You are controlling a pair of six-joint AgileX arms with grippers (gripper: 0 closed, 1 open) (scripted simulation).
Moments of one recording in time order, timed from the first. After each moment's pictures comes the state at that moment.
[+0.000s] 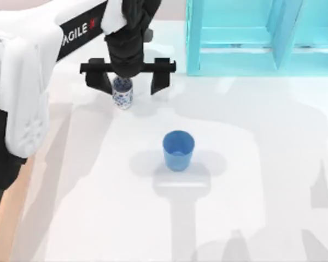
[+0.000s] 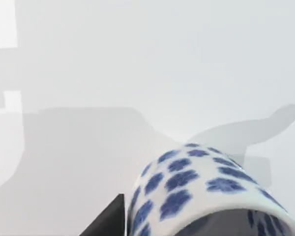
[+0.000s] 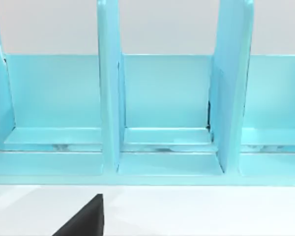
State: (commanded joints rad) left arm -0.43 2.54 2.23 -1.08 -0.07 -0.39; right arm 0.00 0.00 0.00 0.00 0.00 0.00
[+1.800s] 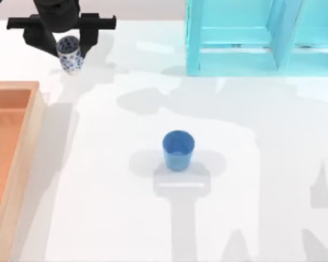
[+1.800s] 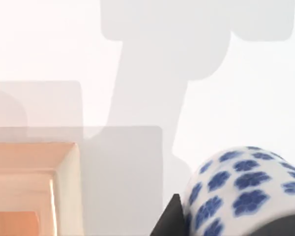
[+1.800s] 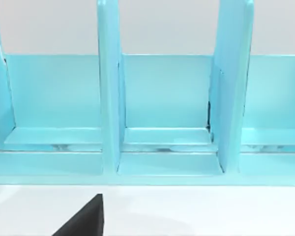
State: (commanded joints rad) left arm -0.24 2.37 2.33 -1.33 -0.04 -0.20; right arm 0.00 0.00 0.00 0.00 0.00 0.00
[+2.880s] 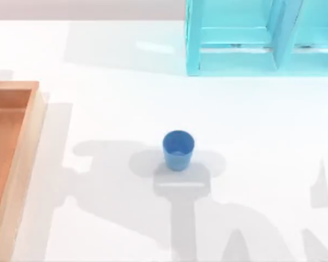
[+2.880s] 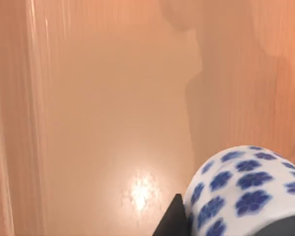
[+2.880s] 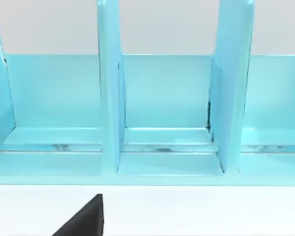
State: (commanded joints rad) left arm 0.21 1.69 1.58 -1.30 0.05 0.23; right arm 0.00 0.00 0.00 0.00 0.00 0.00
